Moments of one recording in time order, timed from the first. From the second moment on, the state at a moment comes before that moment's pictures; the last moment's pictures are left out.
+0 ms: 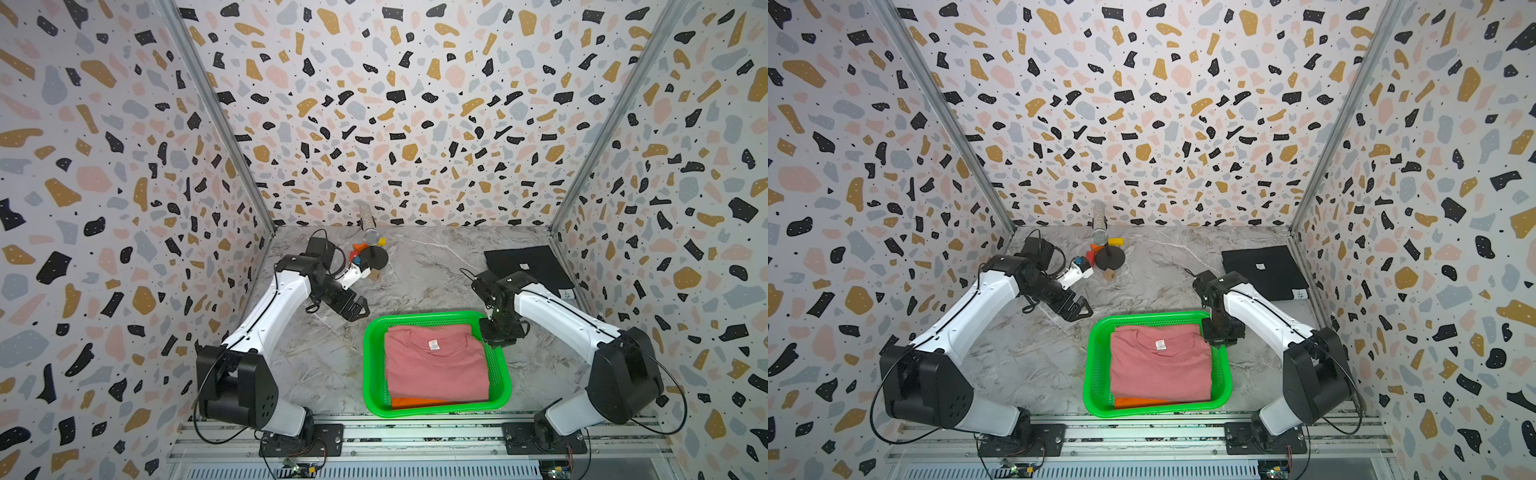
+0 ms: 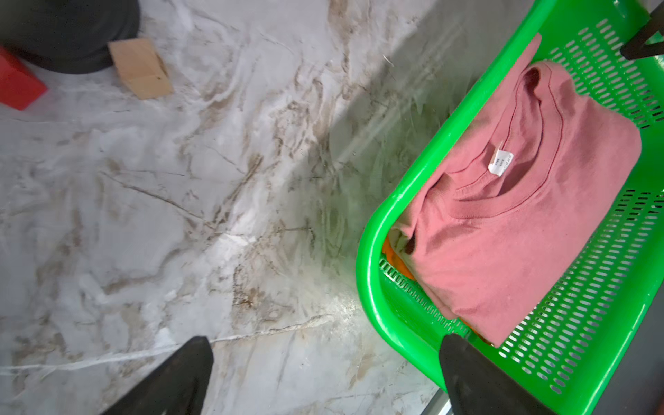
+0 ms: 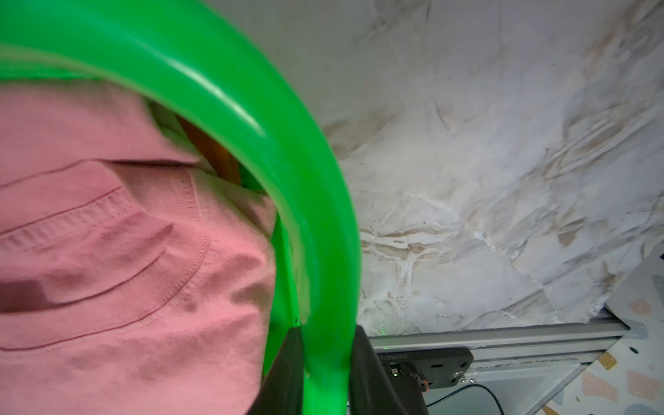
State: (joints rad) left arm -0.17 1.48 1.31 -1.09 0.45 0.50; right arm 0.50 1.55 1.17 -1.28 0.06 0.42
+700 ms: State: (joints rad) left arm -0.16 1.48 1.26 -1.12 0.51 0.53; right arm 0.22 2.05 1.82 -1.24 0.19 0.19
